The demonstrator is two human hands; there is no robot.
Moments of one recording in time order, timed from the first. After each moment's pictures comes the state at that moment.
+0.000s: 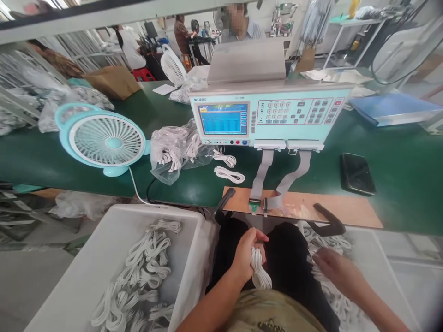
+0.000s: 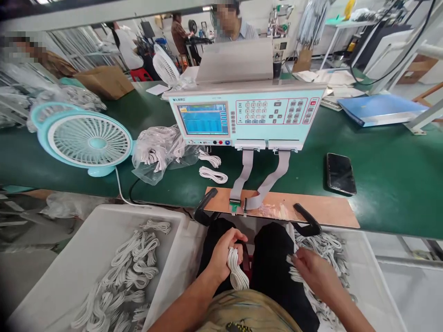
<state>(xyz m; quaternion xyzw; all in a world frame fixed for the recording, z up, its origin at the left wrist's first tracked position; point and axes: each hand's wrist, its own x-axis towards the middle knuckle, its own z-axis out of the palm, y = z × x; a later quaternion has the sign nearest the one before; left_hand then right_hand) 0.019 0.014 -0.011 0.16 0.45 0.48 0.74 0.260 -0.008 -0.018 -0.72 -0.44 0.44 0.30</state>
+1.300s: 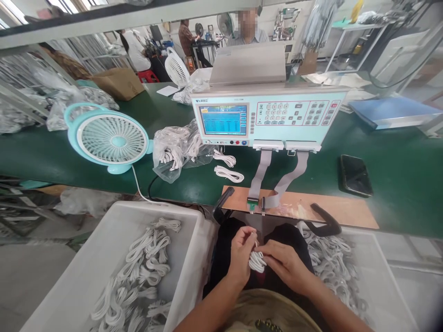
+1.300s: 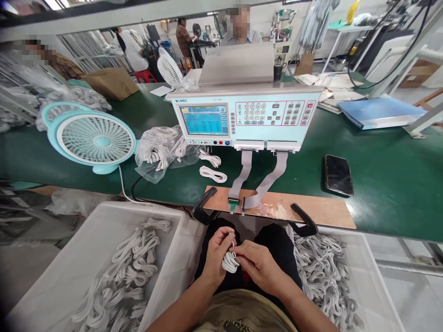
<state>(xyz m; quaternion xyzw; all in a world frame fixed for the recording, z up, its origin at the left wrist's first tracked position) 0.018 0.001 -0.006 0.22 0.50 0.55 0.63 0.159 0.007 0.023 -0.34 -0.75 0.48 0.30</state>
